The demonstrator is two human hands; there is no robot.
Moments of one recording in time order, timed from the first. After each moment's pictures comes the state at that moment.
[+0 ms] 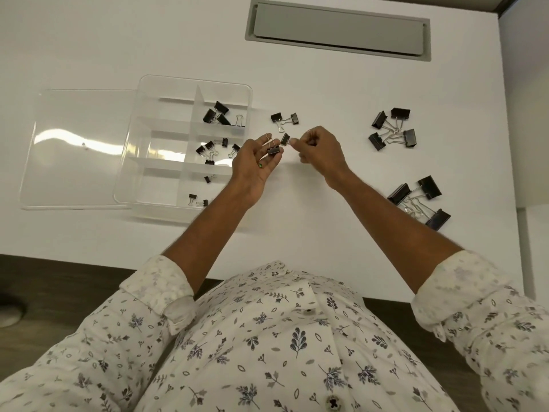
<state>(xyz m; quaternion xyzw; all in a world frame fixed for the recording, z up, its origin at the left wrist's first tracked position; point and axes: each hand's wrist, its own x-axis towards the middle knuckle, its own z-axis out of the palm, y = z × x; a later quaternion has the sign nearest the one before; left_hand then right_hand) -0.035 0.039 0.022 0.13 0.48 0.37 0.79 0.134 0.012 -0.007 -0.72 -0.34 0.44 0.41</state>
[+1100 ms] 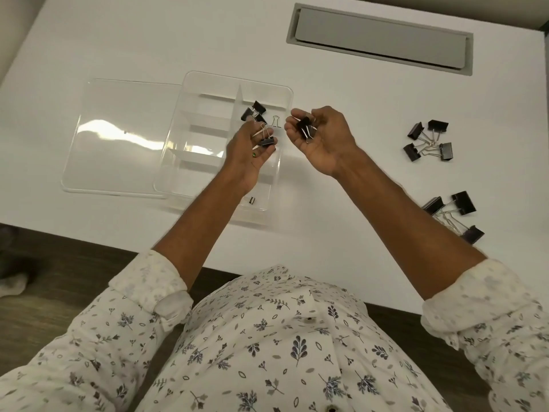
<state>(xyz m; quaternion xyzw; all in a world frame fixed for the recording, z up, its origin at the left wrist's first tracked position) -0.106 0.074 0.046 0.21 0.52 0.39 0.73 0.058 0.056 0.059 -0.46 0.00 0.68 0.57</state>
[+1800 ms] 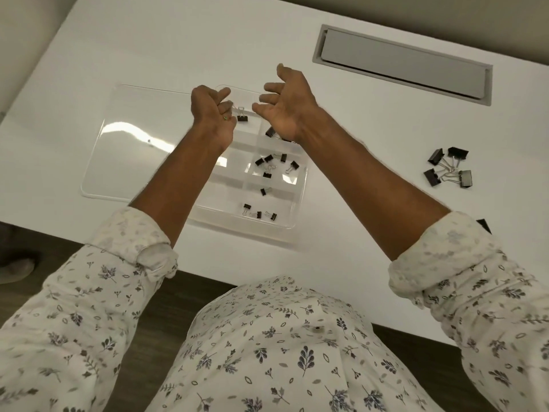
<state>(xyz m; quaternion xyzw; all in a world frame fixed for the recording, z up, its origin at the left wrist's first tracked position) -0.186 0.189 0.074 0.13 0.55 0.46 0.69 -0.046 0.168 0.105 -0.48 -0.07 0.72 0.50</state>
